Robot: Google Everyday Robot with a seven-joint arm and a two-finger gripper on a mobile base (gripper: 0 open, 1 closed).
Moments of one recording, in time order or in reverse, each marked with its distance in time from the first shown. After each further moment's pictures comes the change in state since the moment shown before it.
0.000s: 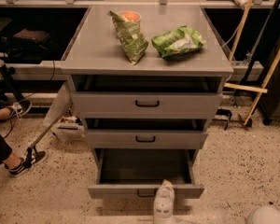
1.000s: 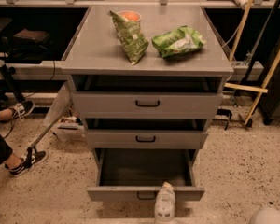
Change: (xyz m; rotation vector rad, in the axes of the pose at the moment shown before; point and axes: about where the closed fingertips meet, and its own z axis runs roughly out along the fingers) arm 0.005 0.010 -0.010 -0.016 -0.013 0.003
